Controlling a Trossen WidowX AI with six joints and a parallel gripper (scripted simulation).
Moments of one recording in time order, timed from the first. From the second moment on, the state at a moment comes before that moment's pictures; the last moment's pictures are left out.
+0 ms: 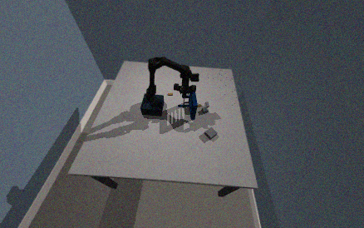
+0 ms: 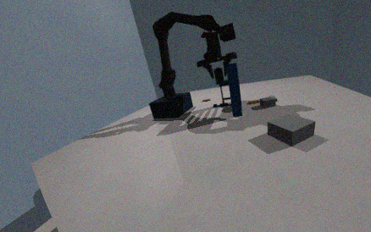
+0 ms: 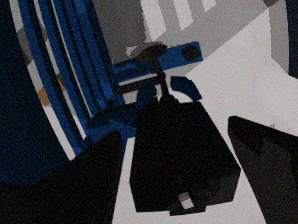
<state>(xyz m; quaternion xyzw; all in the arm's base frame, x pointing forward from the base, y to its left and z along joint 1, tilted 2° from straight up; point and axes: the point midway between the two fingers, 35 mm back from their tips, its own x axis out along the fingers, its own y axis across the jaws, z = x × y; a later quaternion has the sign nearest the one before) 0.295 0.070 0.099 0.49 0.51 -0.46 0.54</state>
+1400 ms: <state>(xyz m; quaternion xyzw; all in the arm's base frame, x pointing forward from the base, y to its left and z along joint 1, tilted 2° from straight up) 0.295 0.070 0.099 0.50 0.50 -0.47 0.53</state>
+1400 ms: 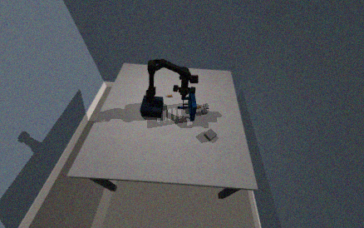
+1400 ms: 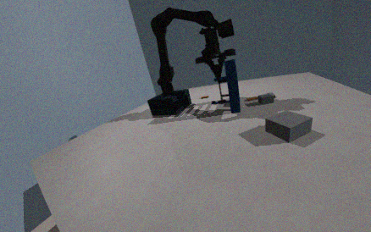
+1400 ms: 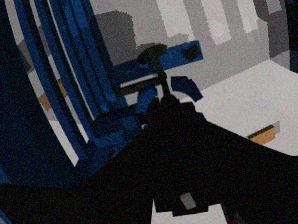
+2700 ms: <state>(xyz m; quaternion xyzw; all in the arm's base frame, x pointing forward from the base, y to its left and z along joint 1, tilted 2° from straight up) 0.263 0.045 0.098 0.33 0.61 -0.32 0.64</state>
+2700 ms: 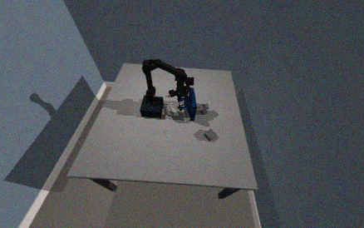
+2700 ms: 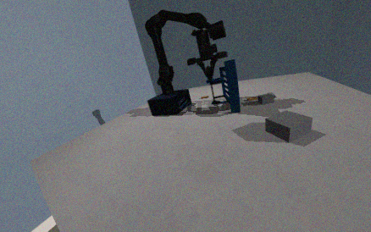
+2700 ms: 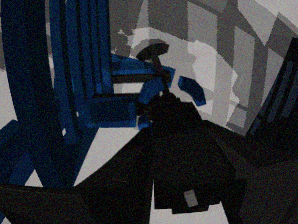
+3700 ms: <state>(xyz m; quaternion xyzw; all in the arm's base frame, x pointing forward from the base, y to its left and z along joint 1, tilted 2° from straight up) 0.231 -0.008 0.096 0.18 0.66 -0.19 0.70</state>
